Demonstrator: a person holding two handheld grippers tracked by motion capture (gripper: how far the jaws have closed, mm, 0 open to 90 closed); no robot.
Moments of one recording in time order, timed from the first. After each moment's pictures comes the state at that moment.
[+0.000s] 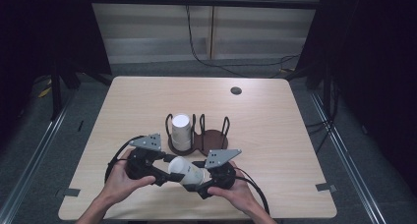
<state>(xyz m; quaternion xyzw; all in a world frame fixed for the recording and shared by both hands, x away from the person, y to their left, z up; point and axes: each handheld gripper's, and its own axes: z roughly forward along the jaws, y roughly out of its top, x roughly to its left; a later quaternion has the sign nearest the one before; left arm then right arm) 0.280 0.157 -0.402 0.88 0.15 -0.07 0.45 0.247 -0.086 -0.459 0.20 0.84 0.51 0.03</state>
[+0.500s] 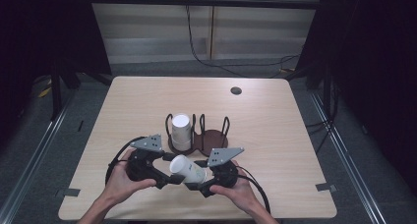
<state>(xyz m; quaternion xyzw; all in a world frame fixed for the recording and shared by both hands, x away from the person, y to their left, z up) 0.279 0.156 -0.404 0.88 0.16 -0.06 0.45 0.248 -0.092 -0.456 0.20 0.83 0.51 0.03</state>
